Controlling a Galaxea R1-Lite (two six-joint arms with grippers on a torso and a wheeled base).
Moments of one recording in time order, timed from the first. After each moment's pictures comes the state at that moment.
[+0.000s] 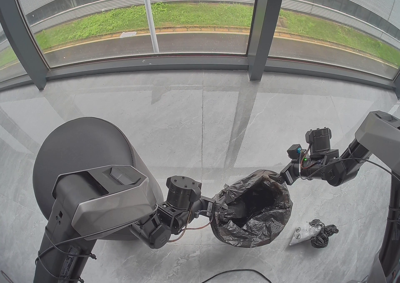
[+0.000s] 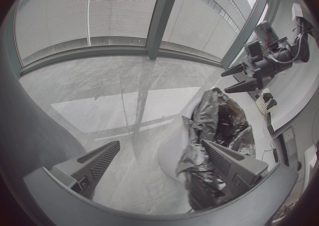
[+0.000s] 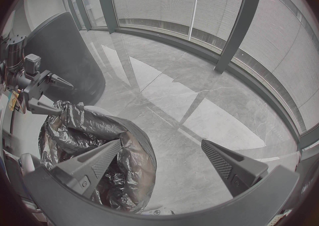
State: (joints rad) left arm -0.65 2.51 -1.03 -1.05 0.10 -0.13; right arm 0.18 2.23 -1.01 -0.62 0.16 -0.46
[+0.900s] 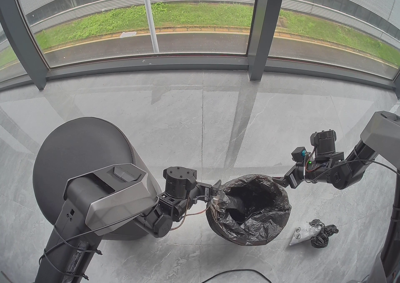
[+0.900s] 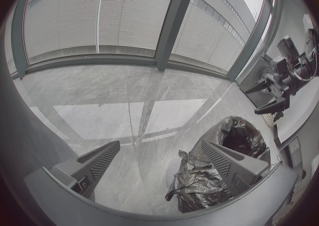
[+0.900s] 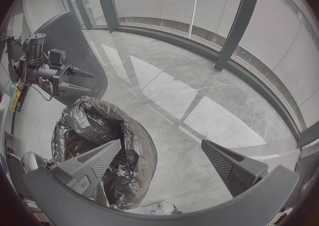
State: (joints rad) left arm -0.58 2.61 -1.22 -1.10 0.09 -0.13; right arm 0.17 2.19 -0.92 -0.64 0.16 -0.46
